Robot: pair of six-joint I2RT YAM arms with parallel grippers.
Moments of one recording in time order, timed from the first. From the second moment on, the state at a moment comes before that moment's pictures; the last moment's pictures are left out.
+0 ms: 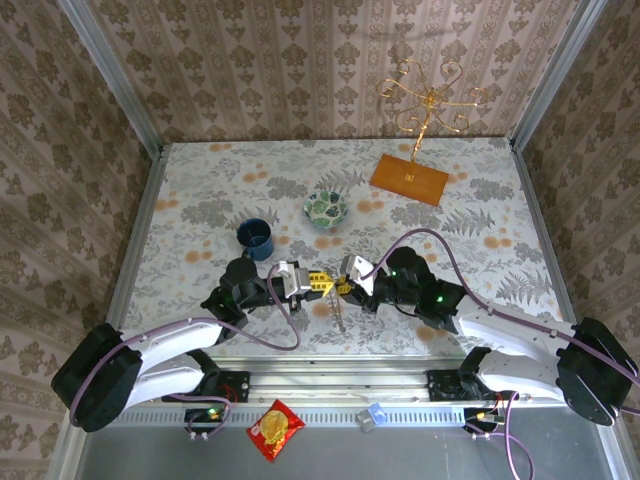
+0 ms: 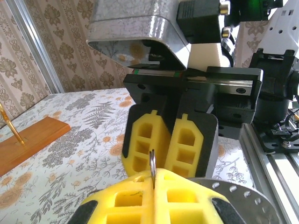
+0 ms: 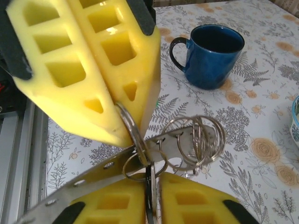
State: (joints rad) left arm -0.78 1.10 0.31 0.73 0.68 0.21; right arm 0.79 1.10 0.54 0.10 -0.34 -0.26
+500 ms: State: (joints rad) left arm -0.78 1.04 0.31 0.57 0.65 0.28; right arm 0.80 0.99 0.64 -0.13 -0.26 -0.35
